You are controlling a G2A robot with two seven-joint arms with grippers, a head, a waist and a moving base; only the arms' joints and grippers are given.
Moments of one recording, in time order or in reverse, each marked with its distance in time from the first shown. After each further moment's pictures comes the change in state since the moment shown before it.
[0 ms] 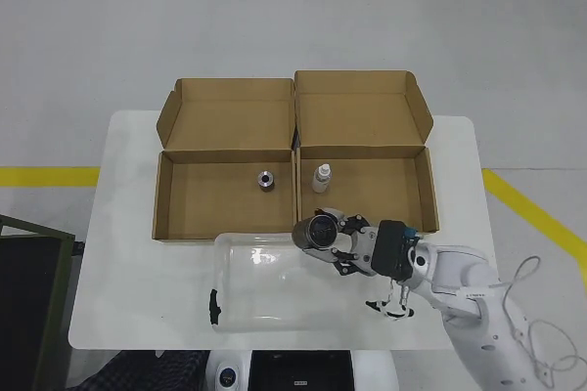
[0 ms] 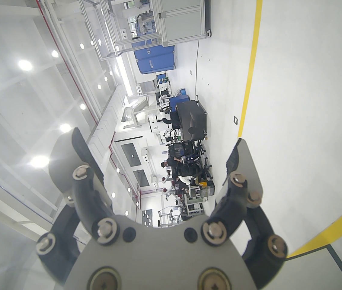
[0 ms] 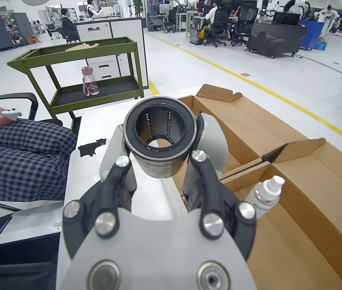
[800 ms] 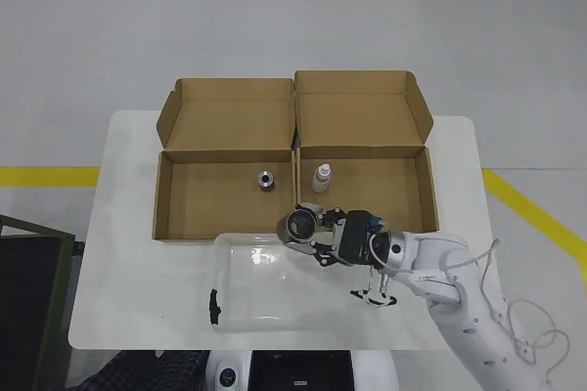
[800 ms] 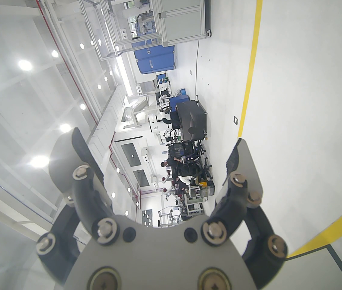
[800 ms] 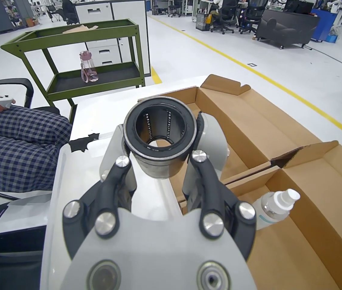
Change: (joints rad) left arm 0.000 0.000 0.000 0.000 0.000 0.000 0.000; right arm 0.147 -0.012 -0.137 0.076 -0.024 0.061 0.085
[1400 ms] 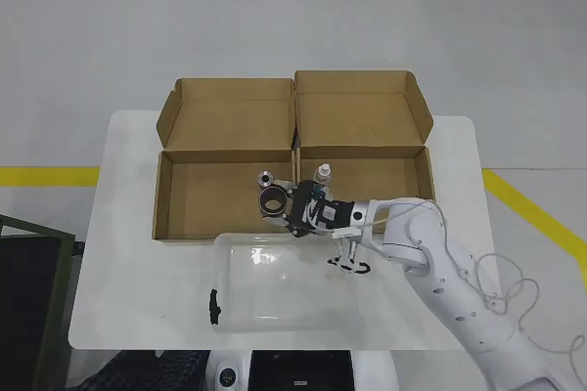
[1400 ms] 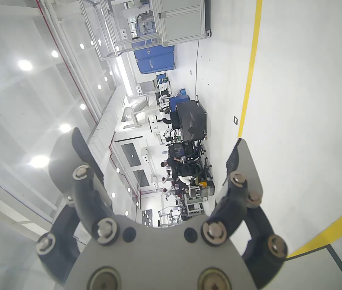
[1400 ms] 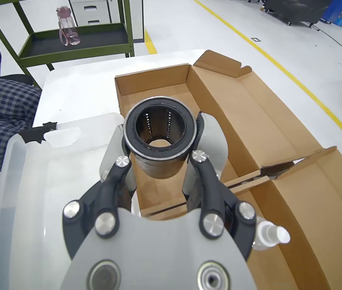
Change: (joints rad) left arm 0.000 0.000 0.000 0.000 0.000 0.000 0.000; right arm 0.299 -0.055 -0.211 0.186 -0.021 0.109 0.166
